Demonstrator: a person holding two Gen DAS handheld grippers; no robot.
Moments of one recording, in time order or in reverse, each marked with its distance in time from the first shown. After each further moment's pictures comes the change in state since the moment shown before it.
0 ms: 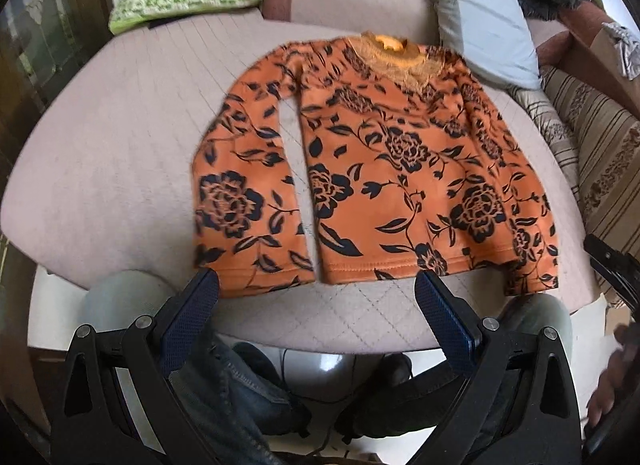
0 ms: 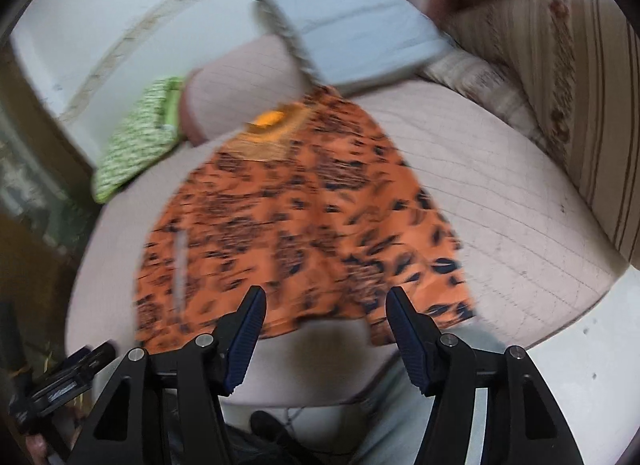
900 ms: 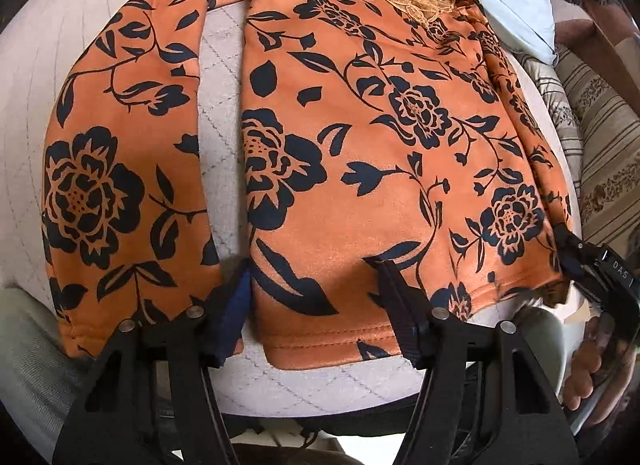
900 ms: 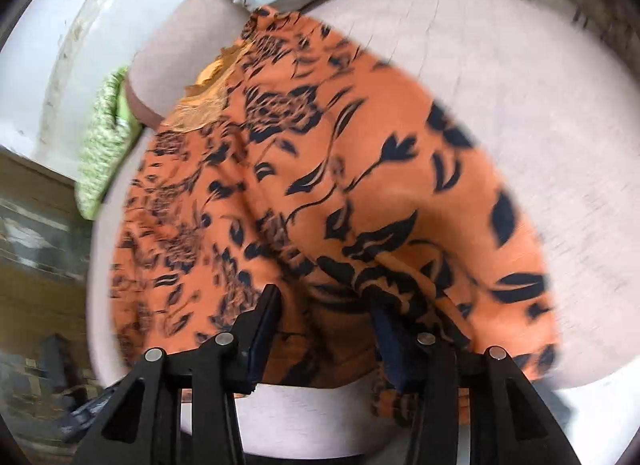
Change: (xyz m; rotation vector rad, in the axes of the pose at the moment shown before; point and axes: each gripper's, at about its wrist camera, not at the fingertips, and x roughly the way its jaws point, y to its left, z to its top) left arm 0.123 -0.014 0.026 -0.057 0.232 -0.145; right arm 0.139 -0.056 0.017 0.178 0.224 0.119
